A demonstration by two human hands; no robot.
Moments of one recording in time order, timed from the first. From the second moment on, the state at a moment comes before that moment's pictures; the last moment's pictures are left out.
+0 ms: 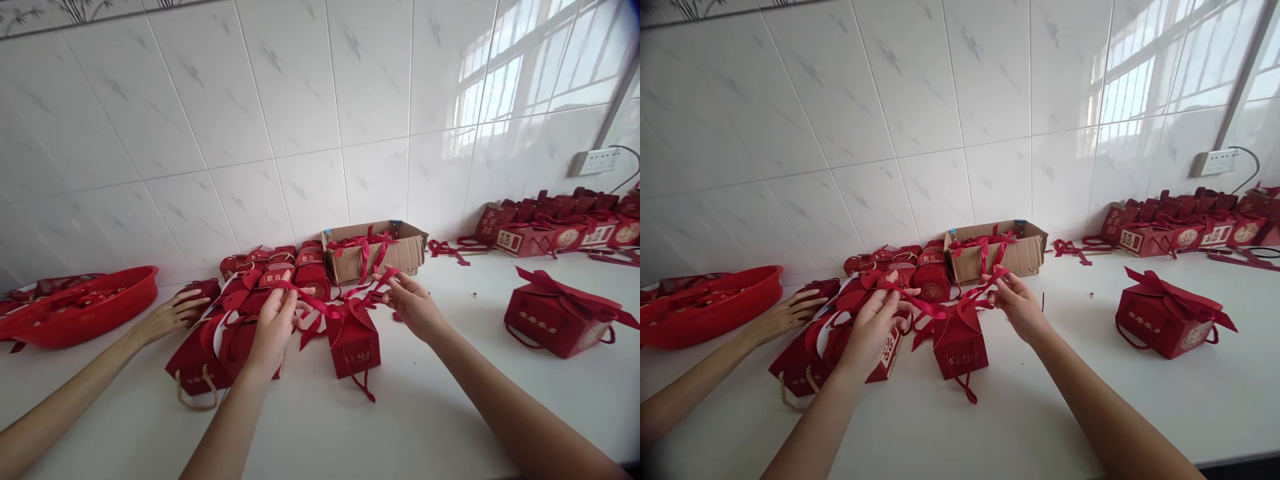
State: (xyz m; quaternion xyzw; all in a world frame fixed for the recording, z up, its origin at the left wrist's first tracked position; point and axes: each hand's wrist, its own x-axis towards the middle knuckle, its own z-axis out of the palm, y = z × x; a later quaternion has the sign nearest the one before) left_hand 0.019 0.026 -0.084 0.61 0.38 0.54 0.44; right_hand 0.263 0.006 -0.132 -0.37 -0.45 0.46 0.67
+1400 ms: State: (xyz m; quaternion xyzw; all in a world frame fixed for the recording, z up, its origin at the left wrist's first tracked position) left_hand 0.043 0.030 -0.002 0.69 0.33 0.59 0.26; right_hand 0.229 0.001 -0.029 -0.33 -0.56 0.28 0.70
